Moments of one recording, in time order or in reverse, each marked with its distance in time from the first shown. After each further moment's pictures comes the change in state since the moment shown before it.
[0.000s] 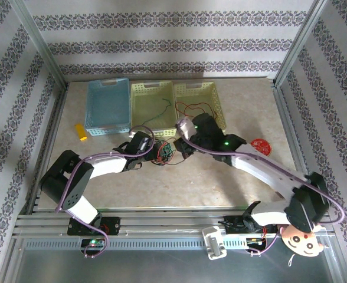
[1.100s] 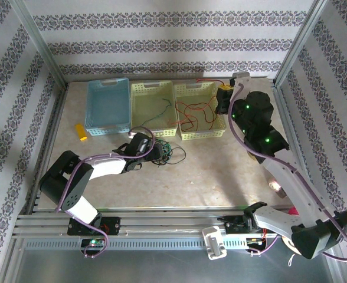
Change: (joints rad) left arm 0.000 -0.017 -0.038 0.051 -0.007 -0.002; right arm -0.304 -0.186 0.128 0.236 0.332 0.015
